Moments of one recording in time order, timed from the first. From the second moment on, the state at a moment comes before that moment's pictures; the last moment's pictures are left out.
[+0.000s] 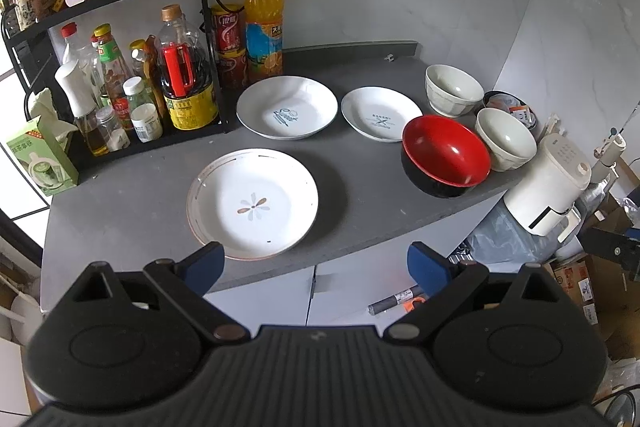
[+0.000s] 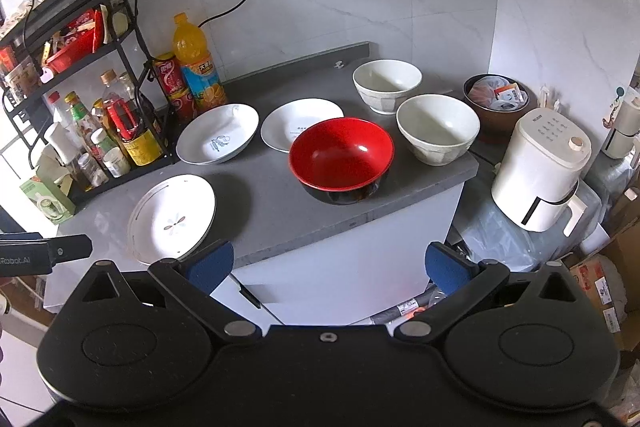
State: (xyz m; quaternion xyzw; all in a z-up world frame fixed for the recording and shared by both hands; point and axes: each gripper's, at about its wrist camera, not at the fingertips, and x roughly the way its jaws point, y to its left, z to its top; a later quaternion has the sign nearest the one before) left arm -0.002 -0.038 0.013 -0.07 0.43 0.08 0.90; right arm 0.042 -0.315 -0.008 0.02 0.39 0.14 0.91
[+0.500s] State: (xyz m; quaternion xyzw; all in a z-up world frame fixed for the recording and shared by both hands) left arm -0.014 -0.074 0.015 -0.08 0.43 0.09 0.90; right arm 0.035 -0.352 -0.013 0.02 0.38 0.16 0.91
